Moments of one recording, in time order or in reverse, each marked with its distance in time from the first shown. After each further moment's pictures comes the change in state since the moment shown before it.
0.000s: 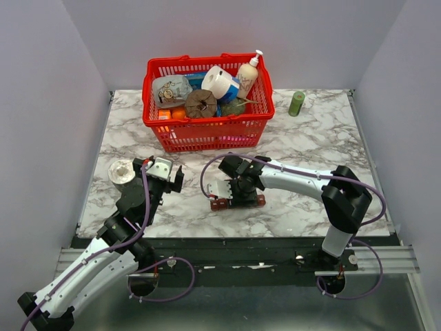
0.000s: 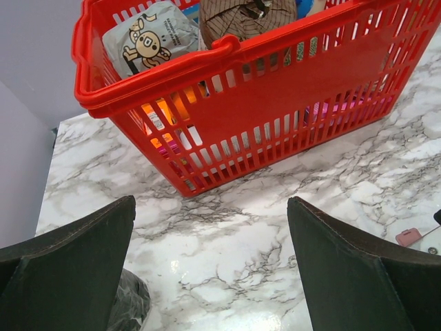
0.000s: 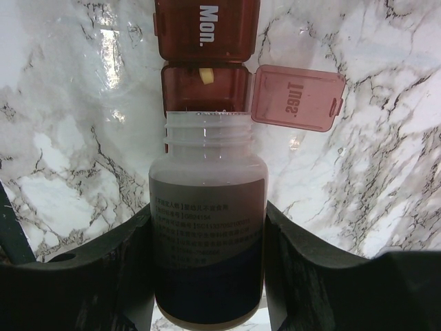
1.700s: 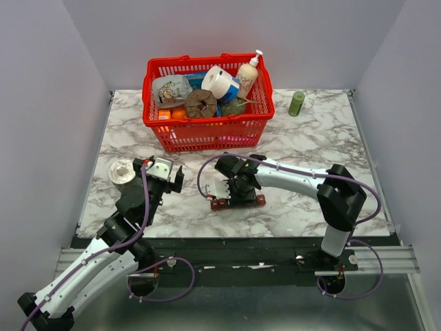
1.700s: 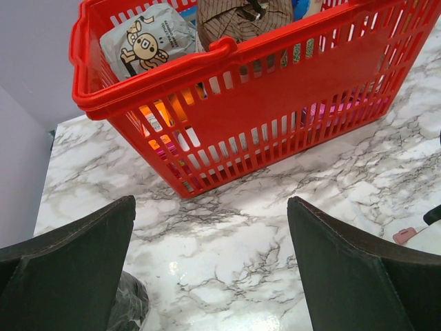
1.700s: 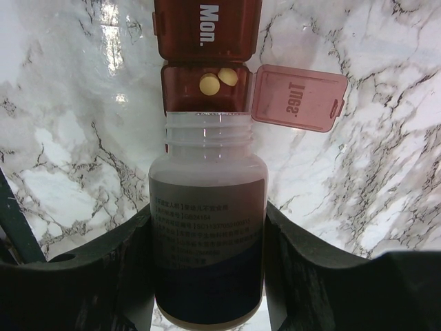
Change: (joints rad) left arm 0.002 -0.004 0.000 0.000 0.010 0.000; right arm 0.015 0.041 0.064 -0.071 0.034 0.010
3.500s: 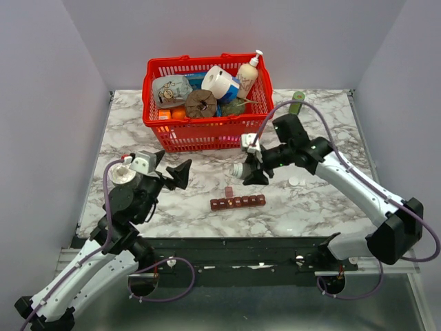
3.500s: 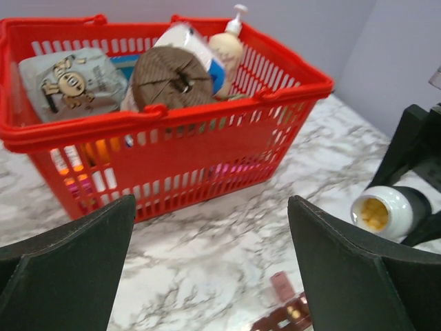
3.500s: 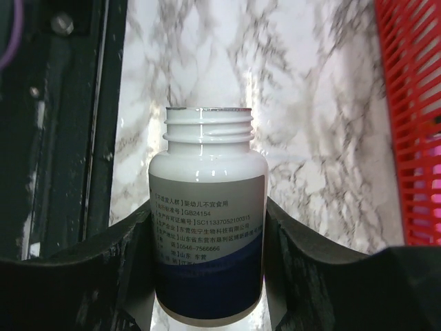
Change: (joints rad) left arm 0.005 -0.015 0.073 0.055 0.164 -0.321; right arm -0.346 -0.423 -0.074 0.179 -0.728 0.069
